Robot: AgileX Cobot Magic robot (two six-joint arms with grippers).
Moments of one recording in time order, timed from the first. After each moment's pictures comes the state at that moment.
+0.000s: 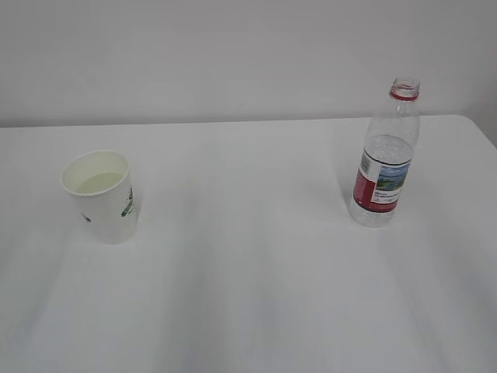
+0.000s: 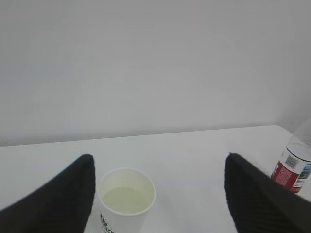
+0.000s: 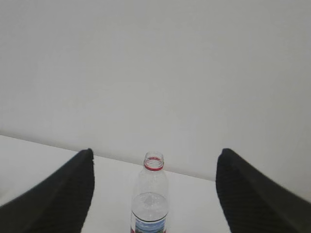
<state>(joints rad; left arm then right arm) -0.36 0.50 -0.42 0.06 0.09 -0.27 0.25 0.41 -0.53 0.02 0.22 -0.15</state>
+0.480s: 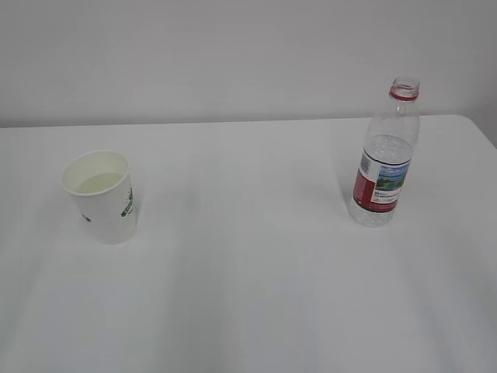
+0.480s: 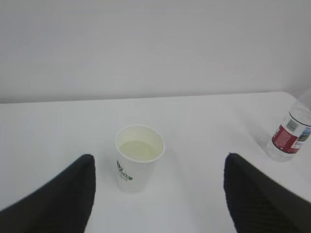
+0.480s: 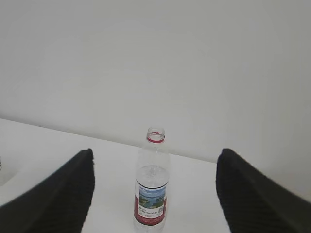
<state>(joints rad) -0.36 0.35 -0.58 0.05 0.57 -0.27 0.25 0.18 -0.53 0.02 0.47 -0.15</state>
